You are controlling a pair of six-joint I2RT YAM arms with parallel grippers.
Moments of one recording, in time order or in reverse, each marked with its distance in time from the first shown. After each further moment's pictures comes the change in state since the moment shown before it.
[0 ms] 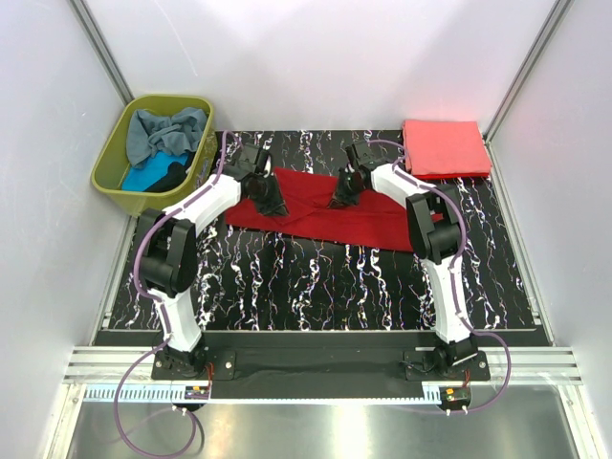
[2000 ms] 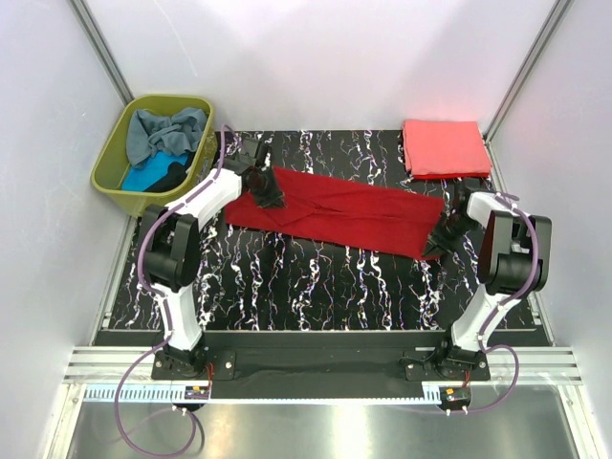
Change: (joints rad) left arm 0.016 0.061 0.079 -0.003 -0.062 -0.037; right arm -0.550 -0.488 -0.681 -0.250 0.078 -0.204
